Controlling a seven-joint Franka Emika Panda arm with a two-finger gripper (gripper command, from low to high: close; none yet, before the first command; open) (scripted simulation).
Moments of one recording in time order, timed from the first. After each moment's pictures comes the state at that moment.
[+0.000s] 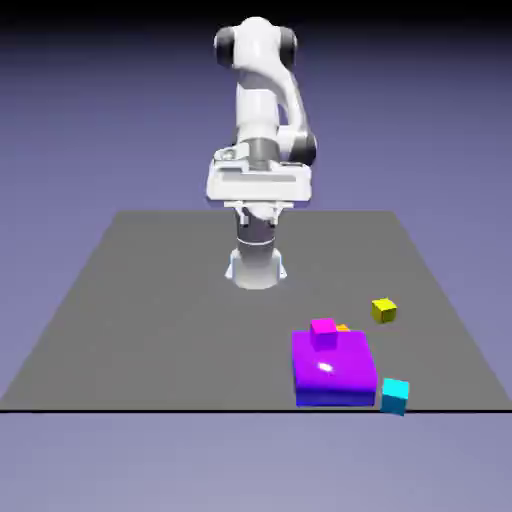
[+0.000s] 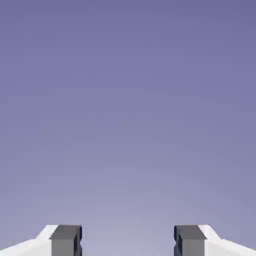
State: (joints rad) arm 0.02 -0.53 0.01 -2.78 -0.01 3.02 0.72
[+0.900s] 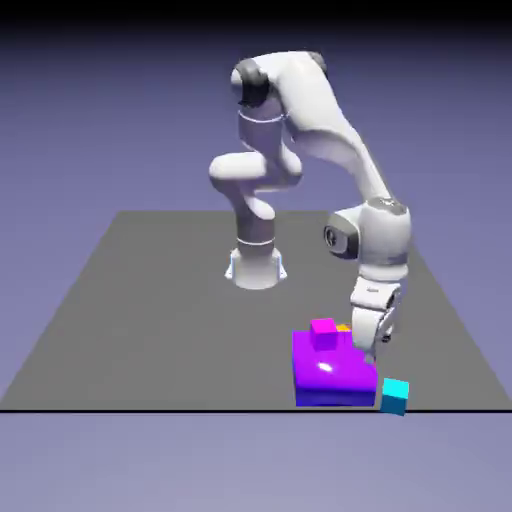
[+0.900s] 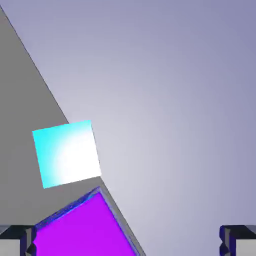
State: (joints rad) arm 0.21 0.45 0.25 -2.04 -0.23 2.53 0.25
